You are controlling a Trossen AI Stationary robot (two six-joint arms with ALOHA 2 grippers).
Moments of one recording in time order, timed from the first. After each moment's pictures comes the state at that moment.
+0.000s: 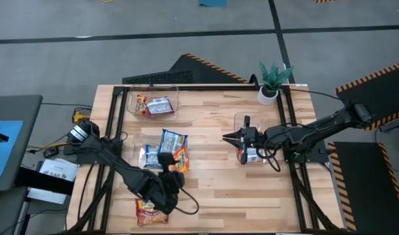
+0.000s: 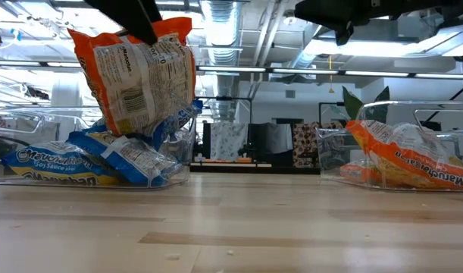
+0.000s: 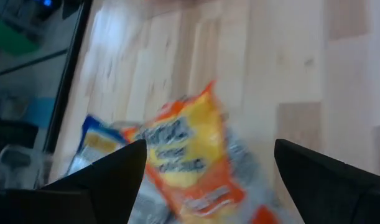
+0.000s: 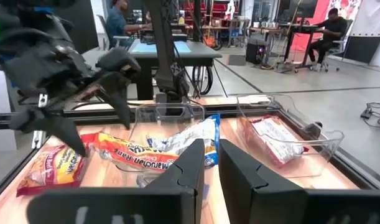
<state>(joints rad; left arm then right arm) -0.63 1.75 1.42 -0.88 -0.82 -0.46 0.23 1.07 0.55 0.47 0.39 0.03</state>
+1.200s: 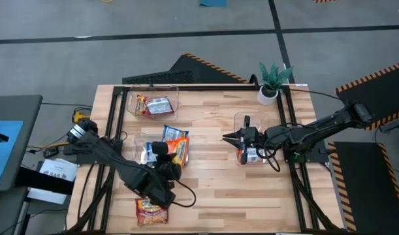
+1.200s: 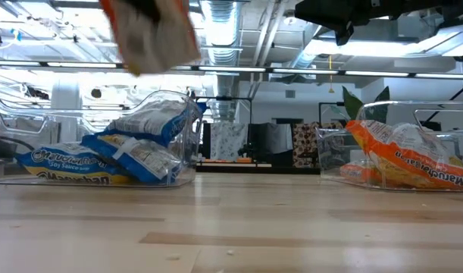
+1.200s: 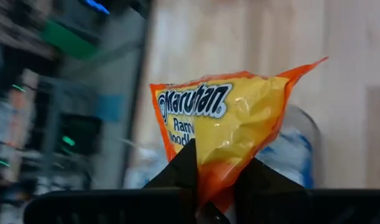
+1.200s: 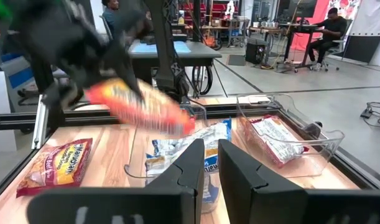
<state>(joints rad) -0.61 1.75 1.57 -1.22 -0.95 -0.45 0.23 1.07 0.55 0.47 0.39 0.03</state>
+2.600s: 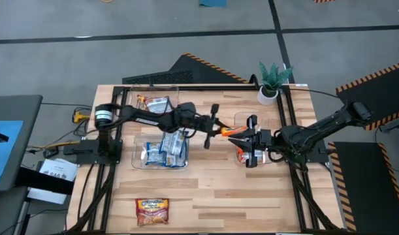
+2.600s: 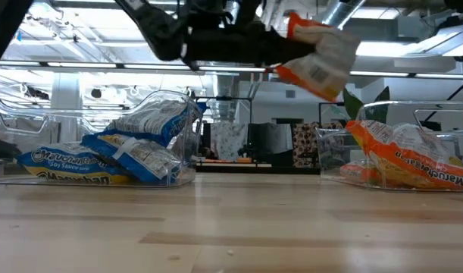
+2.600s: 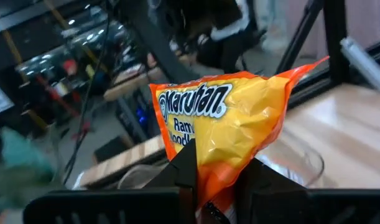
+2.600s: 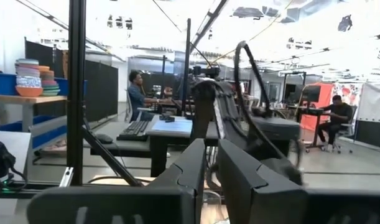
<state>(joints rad) 0.16 1.91 1.16 0.79 0.31 0.39 0.33 1.06 0.55 0.83 0.39 -0.18</state>
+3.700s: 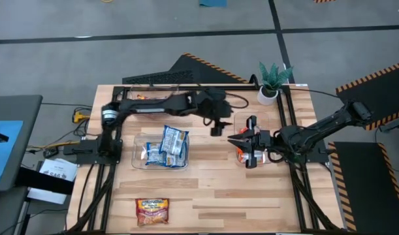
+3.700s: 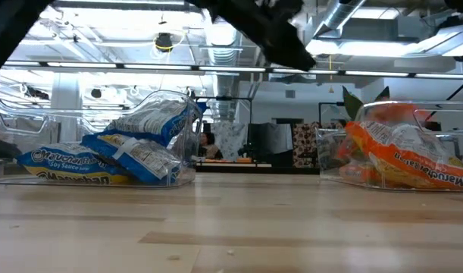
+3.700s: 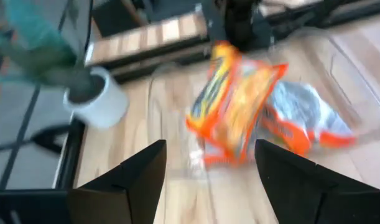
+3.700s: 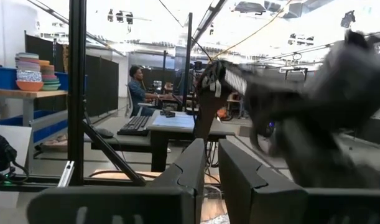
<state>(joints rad) 0.18 2.01 1.80 -0.28 0.06 0.35 0.33 1.06 0.55 0.80 0.39 -0.18</state>
